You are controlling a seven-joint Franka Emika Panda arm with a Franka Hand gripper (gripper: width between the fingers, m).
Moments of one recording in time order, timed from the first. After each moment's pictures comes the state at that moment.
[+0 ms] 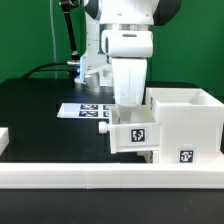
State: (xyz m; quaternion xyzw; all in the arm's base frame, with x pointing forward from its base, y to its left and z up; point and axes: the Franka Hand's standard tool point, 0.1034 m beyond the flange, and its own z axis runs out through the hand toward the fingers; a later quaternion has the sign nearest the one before) arm 0.547 0.009 0.059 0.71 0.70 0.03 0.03
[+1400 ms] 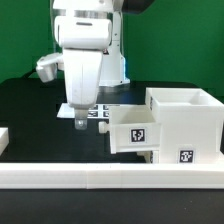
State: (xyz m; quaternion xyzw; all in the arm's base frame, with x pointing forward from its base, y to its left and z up) arm 0.573 -0.059 0.059 0.70 0.72 0.00 0.02
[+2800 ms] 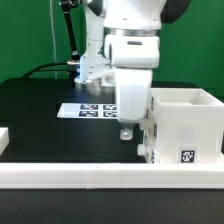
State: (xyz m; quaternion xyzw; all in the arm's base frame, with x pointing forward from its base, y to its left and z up) arm 0.566 -0.007 0.050 0.71 0.71 -0.01 0.00
